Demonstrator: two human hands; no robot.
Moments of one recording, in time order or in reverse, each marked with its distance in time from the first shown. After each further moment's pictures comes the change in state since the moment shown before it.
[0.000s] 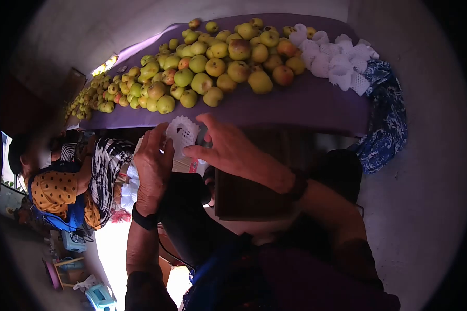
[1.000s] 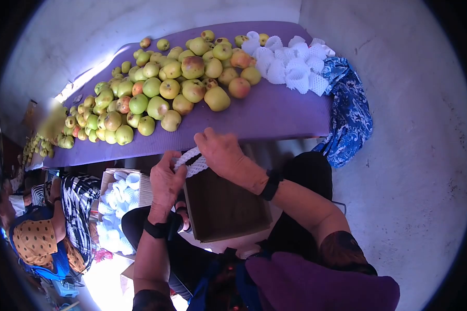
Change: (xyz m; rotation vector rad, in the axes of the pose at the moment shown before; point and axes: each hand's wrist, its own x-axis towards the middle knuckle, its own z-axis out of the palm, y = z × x) left_hand -0.002 0.005 0.102 -0.339 -0.336 -0.136; right_hand -0.001 0.078 -0.014 -0.950 0.125 0.009
